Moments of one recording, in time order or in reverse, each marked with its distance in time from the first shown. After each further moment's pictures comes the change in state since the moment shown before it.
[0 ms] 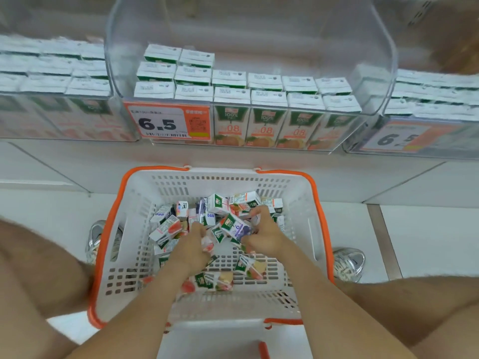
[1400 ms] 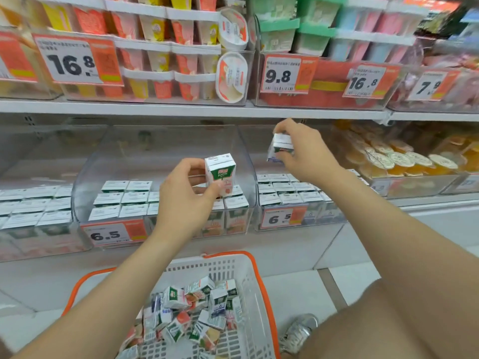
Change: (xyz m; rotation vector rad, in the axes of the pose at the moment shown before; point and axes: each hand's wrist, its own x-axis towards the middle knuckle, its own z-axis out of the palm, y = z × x) left_hand -0.110 0.306 -0.177 -0.565 0.643 0.760; right_hand -0.187 -0.253 -0.264 -0.830 0.910 -0.797
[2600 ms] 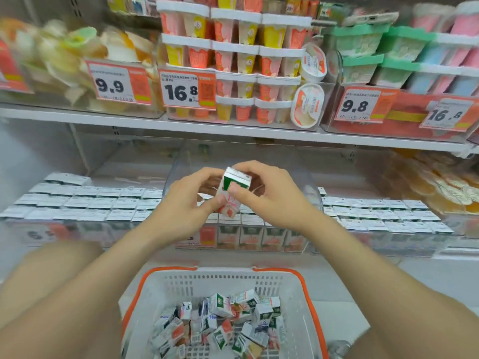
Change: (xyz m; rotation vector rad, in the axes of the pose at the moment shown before) left_hand 0.013 -0.006 -0.144 0.275 -0.289 0.178; right_hand -0.017 -0.179 0.068 0.510 -0.194 -0.250
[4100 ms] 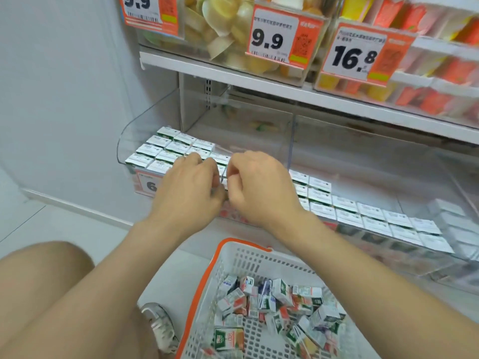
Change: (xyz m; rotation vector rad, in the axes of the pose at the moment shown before) left_hand -0.094 -0.119 -0.116 0.615 0.250 -0.359; right_hand 0.078 -0.113 0.208 -0.423 -0.023 -0.282
